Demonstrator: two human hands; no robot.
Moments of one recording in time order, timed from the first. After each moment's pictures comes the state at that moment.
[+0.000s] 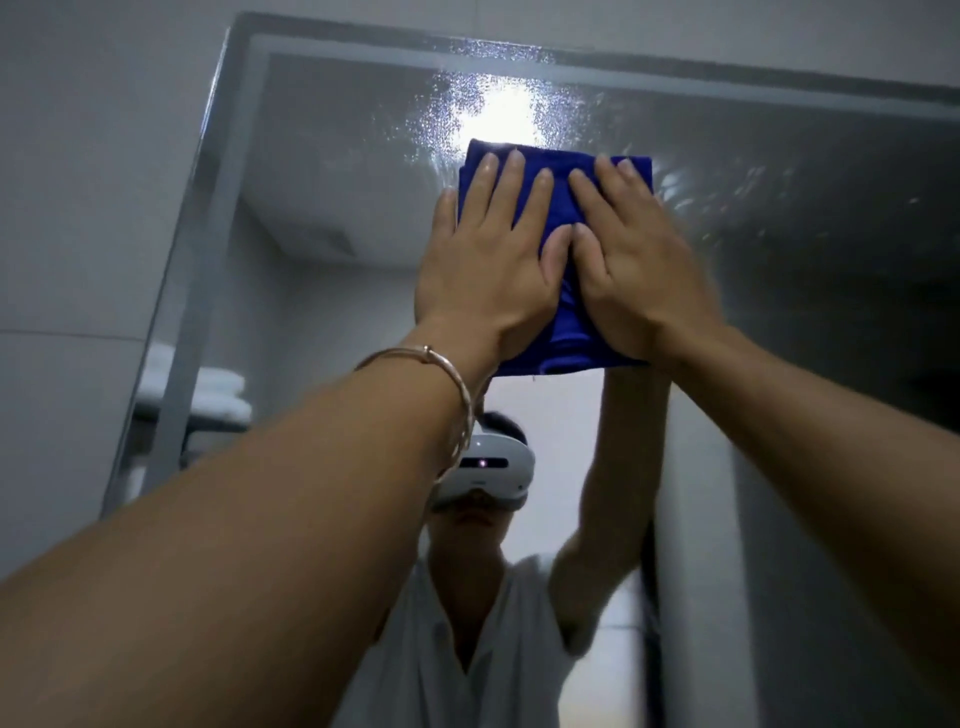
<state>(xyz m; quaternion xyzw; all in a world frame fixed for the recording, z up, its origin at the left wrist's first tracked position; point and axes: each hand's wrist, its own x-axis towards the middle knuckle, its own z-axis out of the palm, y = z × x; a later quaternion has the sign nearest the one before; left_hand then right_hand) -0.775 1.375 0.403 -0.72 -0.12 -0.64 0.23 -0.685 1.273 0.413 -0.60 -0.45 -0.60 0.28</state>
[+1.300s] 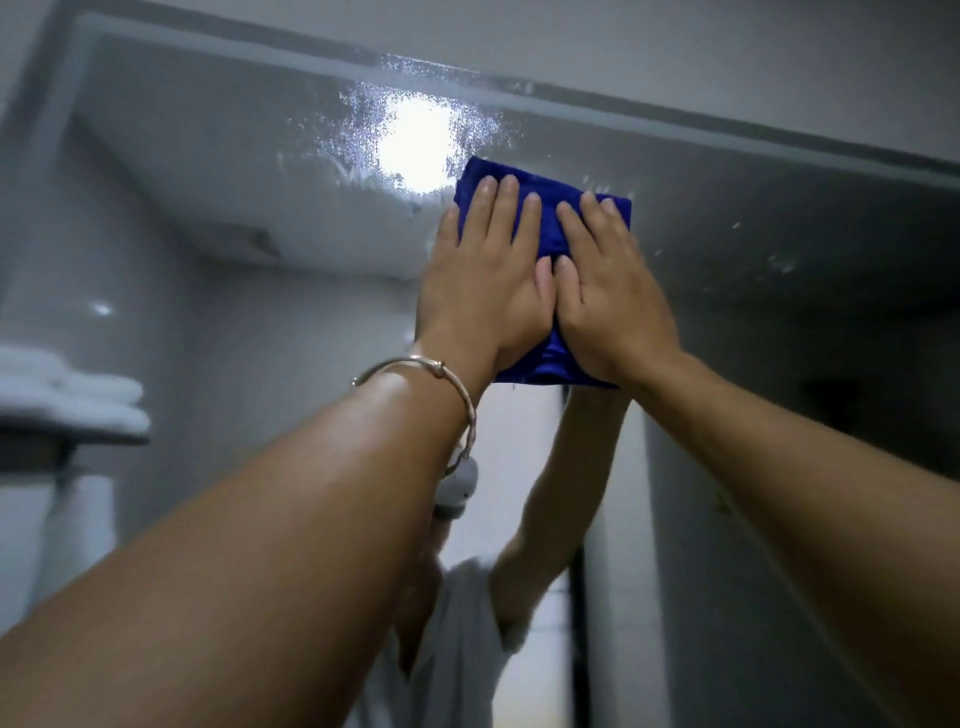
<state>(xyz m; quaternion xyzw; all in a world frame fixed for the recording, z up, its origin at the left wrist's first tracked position) -0.706 1.294 0.408 -0.72 -0.10 -0.63 0.25 -0.620 1.199 0.404 -0.61 -0.41 -0.60 0.31</state>
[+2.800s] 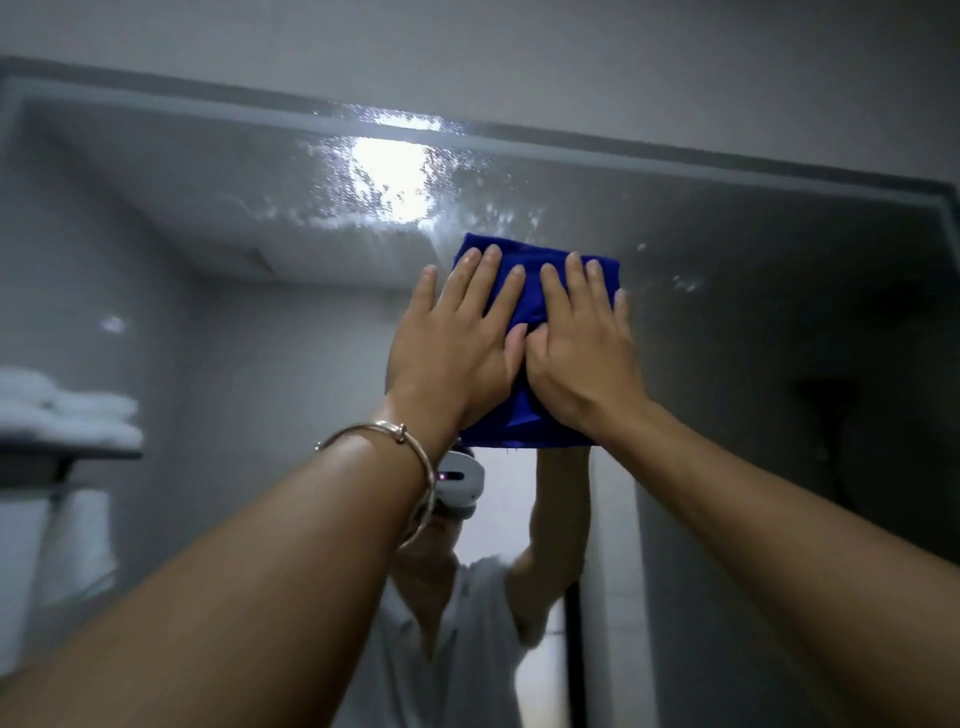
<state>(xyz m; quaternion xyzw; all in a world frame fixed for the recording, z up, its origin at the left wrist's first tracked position) -0.679 1.245 0.389 -0.74 -0.13 -0.57 0.34 -0.599 1.143 0.385 -0.69 -0.38 -0.54 0.29</state>
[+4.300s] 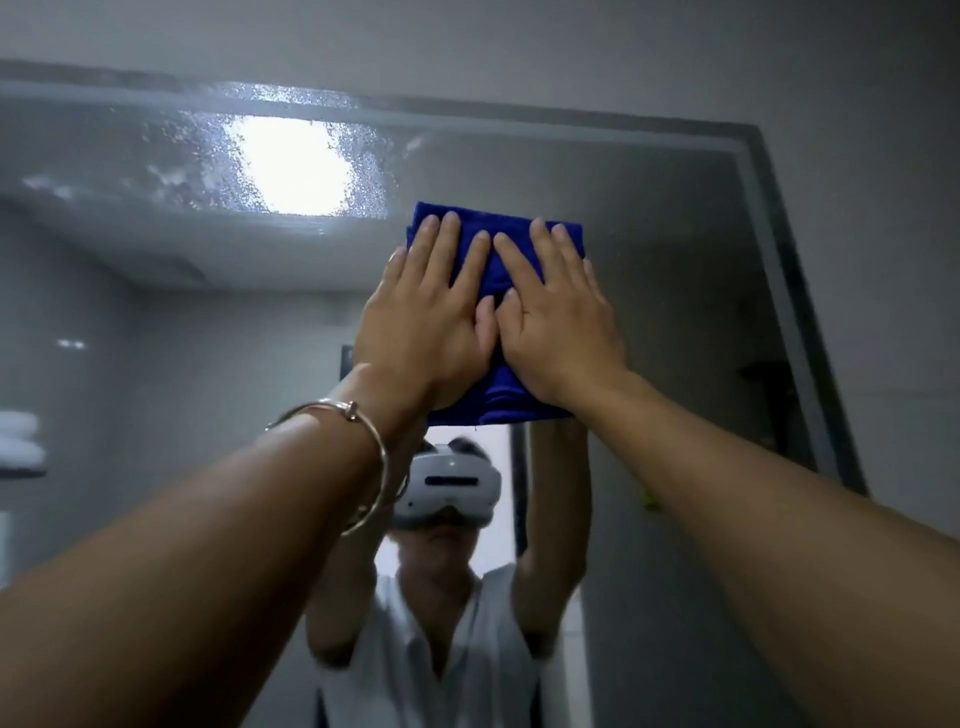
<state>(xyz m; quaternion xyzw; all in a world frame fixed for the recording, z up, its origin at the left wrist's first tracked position) -0.503 1.070 0.394 -0.72 -0.09 -0.62 0.28 -0.422 0.963 0.393 -0.66 -0.41 -0.57 0.28</state>
